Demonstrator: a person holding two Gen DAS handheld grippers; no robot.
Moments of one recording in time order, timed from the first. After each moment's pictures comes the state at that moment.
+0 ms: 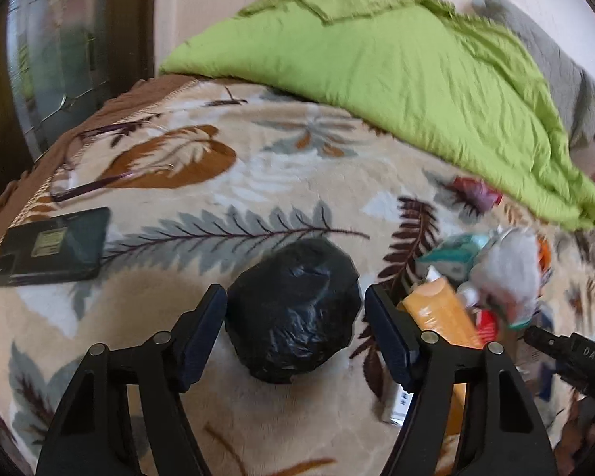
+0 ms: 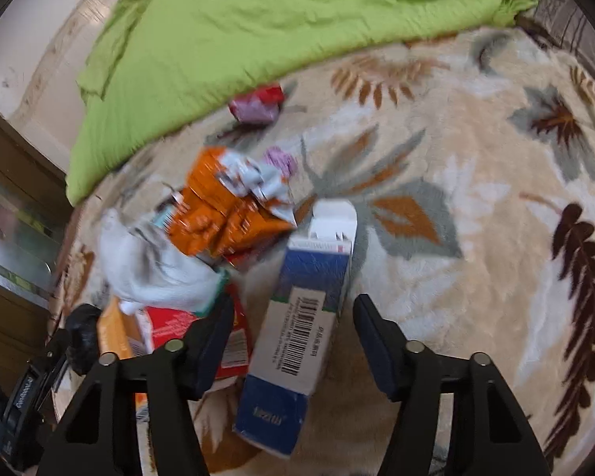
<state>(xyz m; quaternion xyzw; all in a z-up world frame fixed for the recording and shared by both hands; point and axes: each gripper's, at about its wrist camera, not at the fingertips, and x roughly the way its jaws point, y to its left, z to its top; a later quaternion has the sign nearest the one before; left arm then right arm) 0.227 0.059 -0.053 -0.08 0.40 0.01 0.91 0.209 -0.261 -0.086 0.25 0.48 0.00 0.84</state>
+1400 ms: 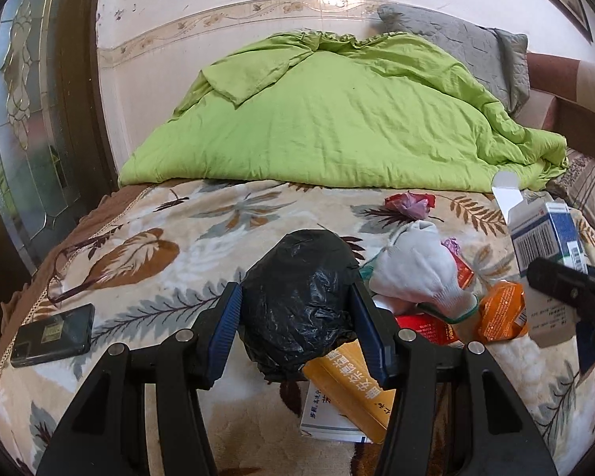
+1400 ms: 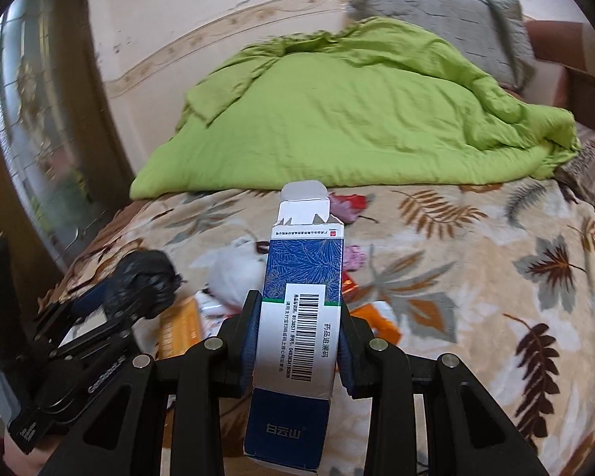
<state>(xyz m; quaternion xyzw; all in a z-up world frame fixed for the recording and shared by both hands) 0.188 -0.025 -0.021 0.04 0.27 -0.04 0.96 0.156 -0.215 -0.014 0.09 0.31 0.08 0.94</state>
